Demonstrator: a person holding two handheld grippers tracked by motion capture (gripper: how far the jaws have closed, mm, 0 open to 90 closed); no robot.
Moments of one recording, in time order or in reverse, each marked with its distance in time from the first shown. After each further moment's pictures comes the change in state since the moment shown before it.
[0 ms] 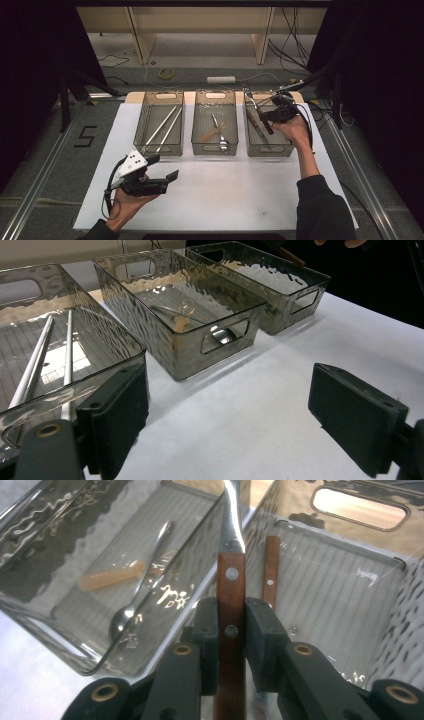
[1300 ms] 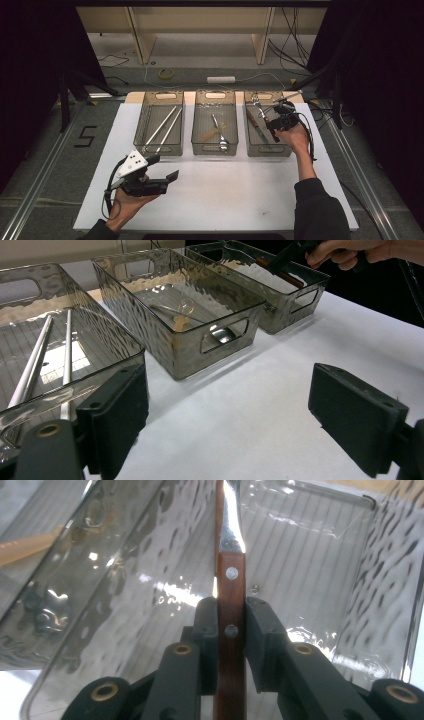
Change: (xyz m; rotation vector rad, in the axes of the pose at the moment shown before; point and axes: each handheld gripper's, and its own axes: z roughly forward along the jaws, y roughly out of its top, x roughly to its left) left arm 0.000 0.000 0.000 0.006 -0.002 0.004; right arm -0.021 -0.027 0.027 0.087 -0.116 0.068
